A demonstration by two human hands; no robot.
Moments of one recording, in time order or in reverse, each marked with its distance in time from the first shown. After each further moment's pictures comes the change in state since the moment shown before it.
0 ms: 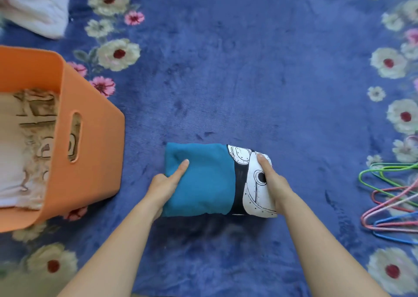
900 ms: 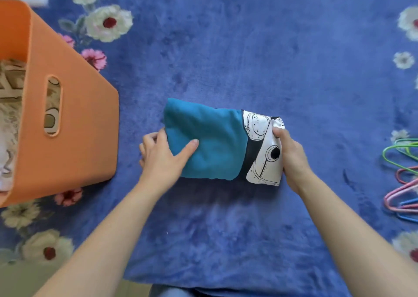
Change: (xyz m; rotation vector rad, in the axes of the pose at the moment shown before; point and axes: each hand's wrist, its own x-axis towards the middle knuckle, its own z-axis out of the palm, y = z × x) left_hand -0.005 0.000 0.003 0.545 0.290 0.482; right_hand 0.018 0.004 0.004 0.048 0.023 -0.422
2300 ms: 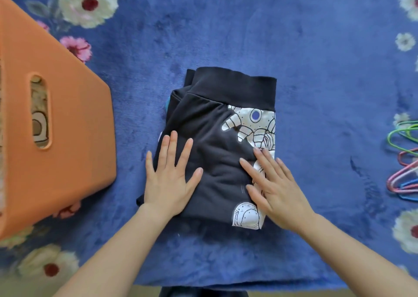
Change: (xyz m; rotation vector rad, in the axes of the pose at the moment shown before) left_hand 0.012 -0.082 0.035 0.650 -0.032 0.530; right_hand -0.040 0.086 0.016 -1.294 -0.079 -0.842
